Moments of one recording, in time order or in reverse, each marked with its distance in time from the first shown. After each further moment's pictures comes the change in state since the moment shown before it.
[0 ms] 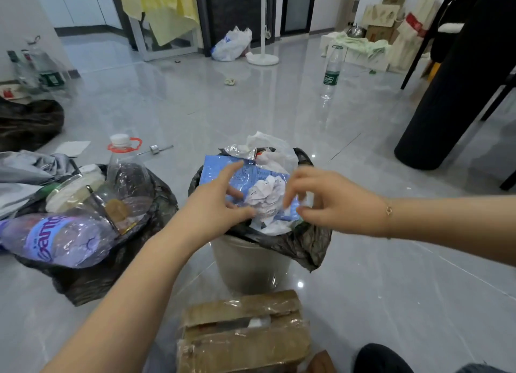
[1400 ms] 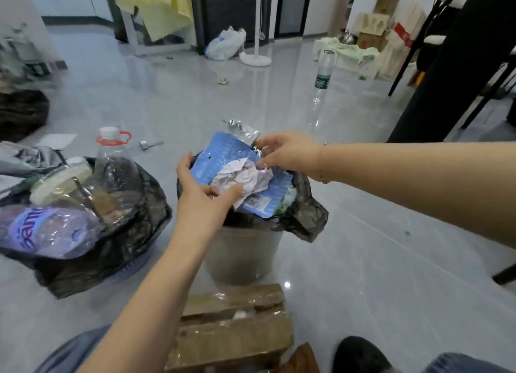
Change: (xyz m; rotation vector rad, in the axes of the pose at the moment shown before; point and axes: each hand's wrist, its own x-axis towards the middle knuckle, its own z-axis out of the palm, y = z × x) left_hand -0.015 0.011 0.029 -0.621 0.394 -0.186; right_hand 0.080 -0.005 -0.014 0.479 0.021 0.513
